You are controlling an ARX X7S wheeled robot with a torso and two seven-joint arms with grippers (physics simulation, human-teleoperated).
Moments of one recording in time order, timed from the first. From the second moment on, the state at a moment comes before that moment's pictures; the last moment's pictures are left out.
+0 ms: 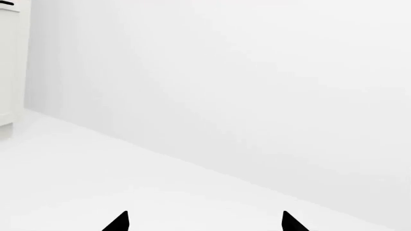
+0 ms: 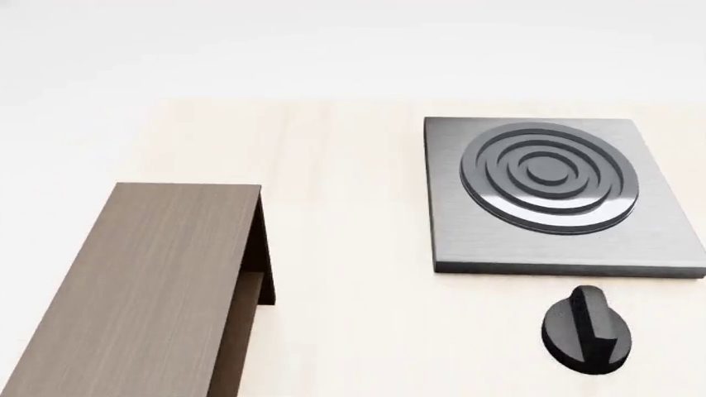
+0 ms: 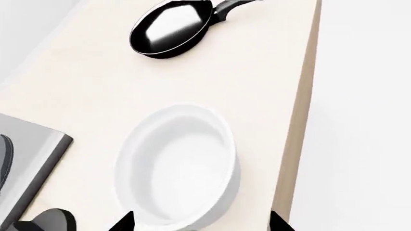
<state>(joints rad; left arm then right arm) 0.36 -0.13 -0.29 0.12 -0.25 0.51 -1.37 -0.67 1.43 0.18 -0.76 1.78 -0.70 1.53</state>
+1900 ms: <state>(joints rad) 0.36 -0.13 -0.29 0.12 -0.25 0.50 -1.37 0.27 1.32 -0.48 -0.42 1.96 -0.37 1.56</state>
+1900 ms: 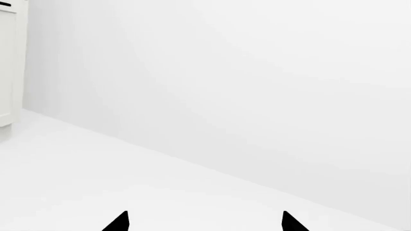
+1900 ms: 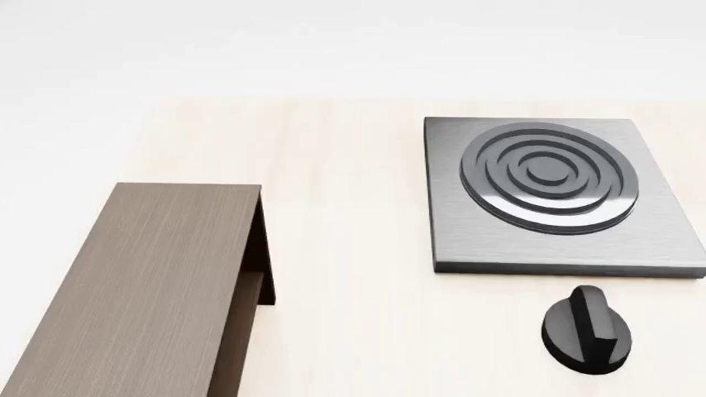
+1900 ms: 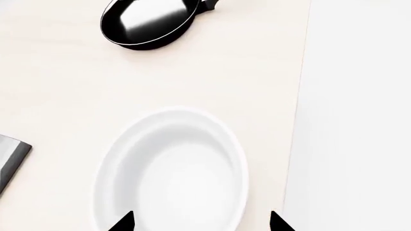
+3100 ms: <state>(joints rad) 0.36 -0.13 -0.28 0.11 -0.24 0.50 -1.37 0.41 1.21 -0.64 -0.07 2.05 -0.23 1.46</state>
